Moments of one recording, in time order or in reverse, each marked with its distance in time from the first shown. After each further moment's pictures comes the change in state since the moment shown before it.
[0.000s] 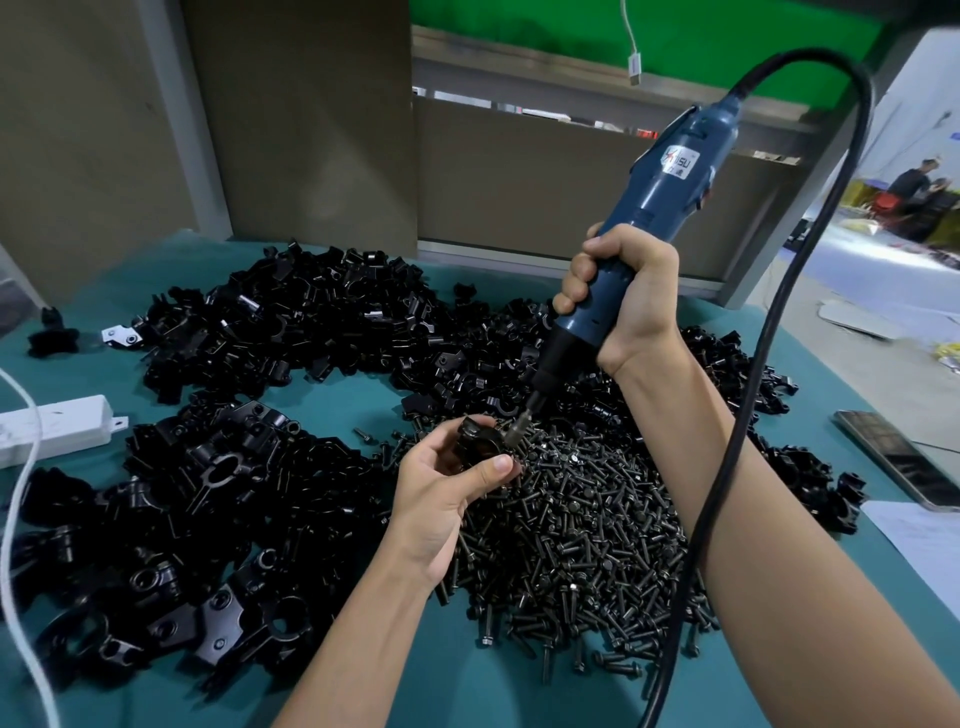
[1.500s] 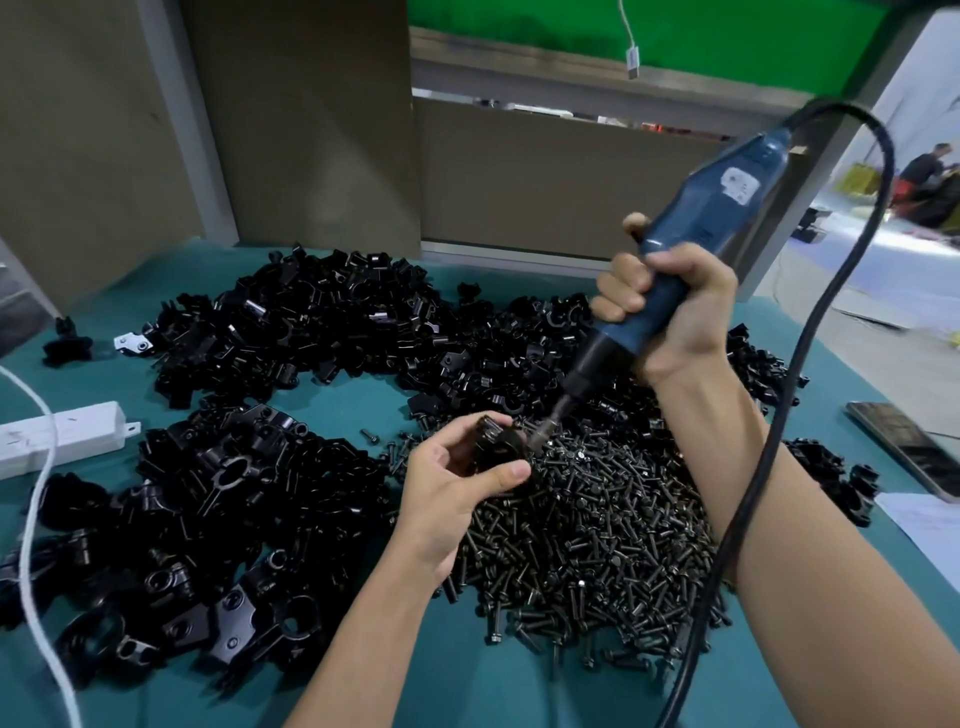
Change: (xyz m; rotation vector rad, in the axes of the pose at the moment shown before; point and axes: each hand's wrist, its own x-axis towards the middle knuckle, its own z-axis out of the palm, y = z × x) left_hand -0.002 0.006 0.003 0.243 -0.009 0.073; right_hand -0.009 -0.011 -0.030 0.276 -0.201 0.064
